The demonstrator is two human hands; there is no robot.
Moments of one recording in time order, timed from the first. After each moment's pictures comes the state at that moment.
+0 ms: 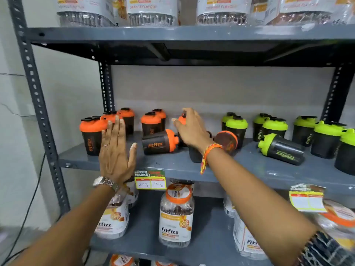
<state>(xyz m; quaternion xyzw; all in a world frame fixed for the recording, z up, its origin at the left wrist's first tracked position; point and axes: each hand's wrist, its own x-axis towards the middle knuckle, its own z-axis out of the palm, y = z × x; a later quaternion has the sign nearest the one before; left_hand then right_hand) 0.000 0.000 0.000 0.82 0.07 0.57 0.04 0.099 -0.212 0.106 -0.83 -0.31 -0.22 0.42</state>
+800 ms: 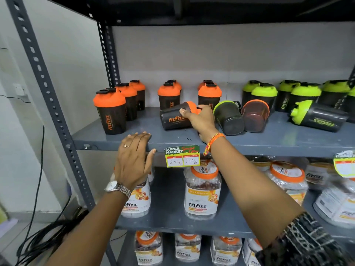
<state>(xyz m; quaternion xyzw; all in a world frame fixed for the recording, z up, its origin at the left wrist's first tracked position) -0.016 0.067 -0.078 0.89 0.01 0.46 0.01 0.120 -0.116 0.025 -0.74 -0.11 -0.10 0.65</state>
